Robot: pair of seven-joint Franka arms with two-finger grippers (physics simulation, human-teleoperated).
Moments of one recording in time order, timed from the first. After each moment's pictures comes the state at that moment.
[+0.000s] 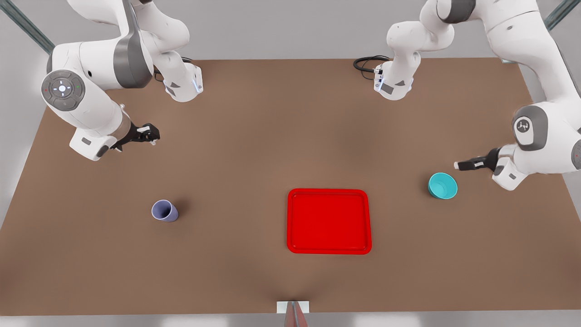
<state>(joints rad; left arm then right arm) 0.05 0.29 0.24 -1.68 -0.20 1.55 0.02 0.29 0.13 -0.08 -1.40 -0.08 1.36 -0.06</state>
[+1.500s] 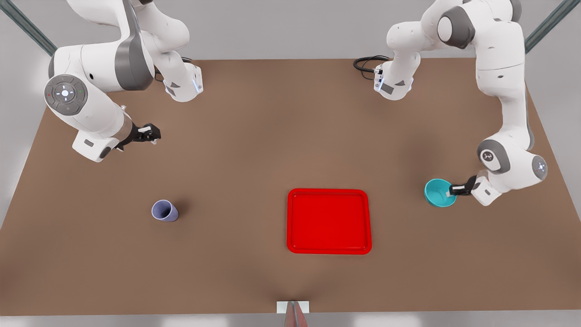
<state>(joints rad) 0.01 0.42 0.21 -1.83 -0.40 2.14 0.48 0.29 0.14 -0.08 -1.41 -0.07 1.33 -0.07</state>
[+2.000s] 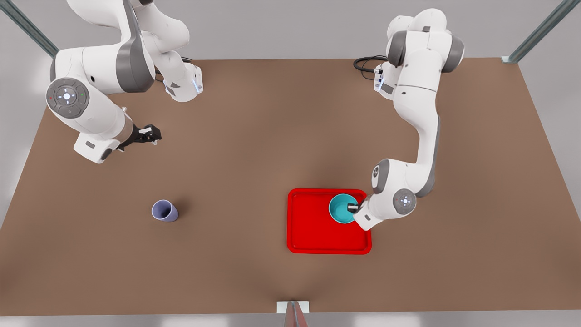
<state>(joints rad) -0.46 0.74 0.18 -1.42 -0.38 2.02 -0.09 0.29 0.15 -0.08 -1.41 -0.07 1.33 -0.07</state>
